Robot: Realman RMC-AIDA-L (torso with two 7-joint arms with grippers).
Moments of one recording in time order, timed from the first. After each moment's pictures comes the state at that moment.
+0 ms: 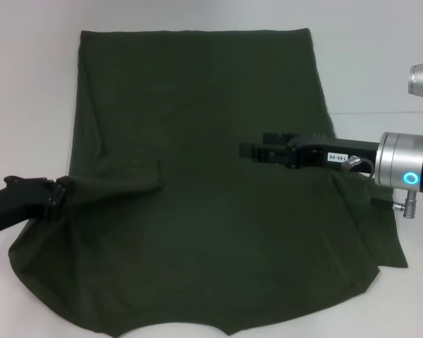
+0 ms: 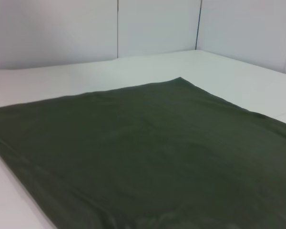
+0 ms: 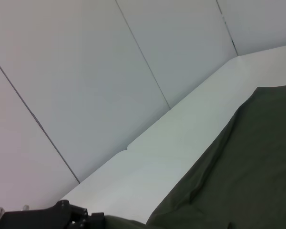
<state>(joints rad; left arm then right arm) -0.43 -2.16 0.63 0.83 2.00 1.10 -1.41 0.71 2.08 -0.84 -0.58 -1.81 -1.23 1.76</state>
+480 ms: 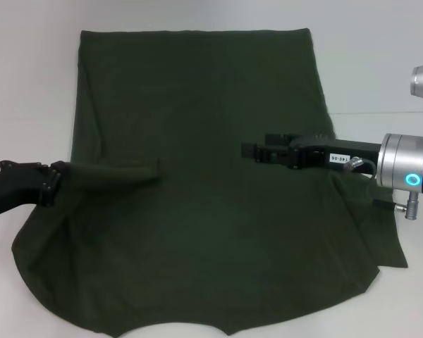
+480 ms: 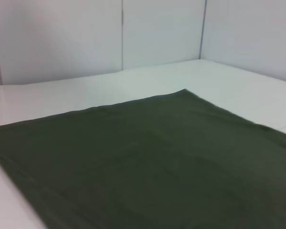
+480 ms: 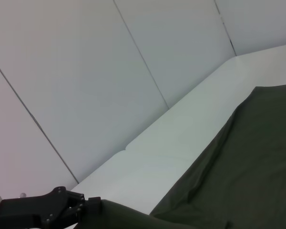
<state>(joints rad) -0.44 -2.16 0.63 0.89 2.01 1.11 -1.45 0.70 2.08 -0.84 -0.58 -1.81 -1.23 1.76</state>
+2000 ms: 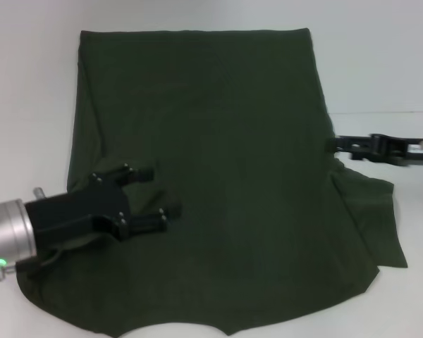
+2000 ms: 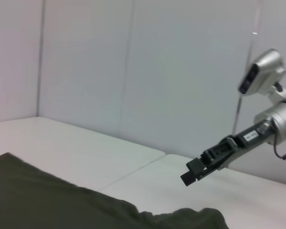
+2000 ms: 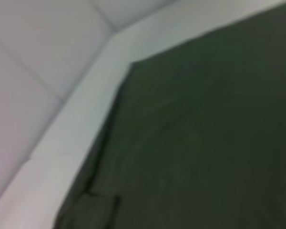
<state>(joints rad) -0.44 -2.16 0.75 0.83 1.84 1.49 -1.33 0.66 1.94 -0.80 -0.61 -2.00 -1.18 2.25</state>
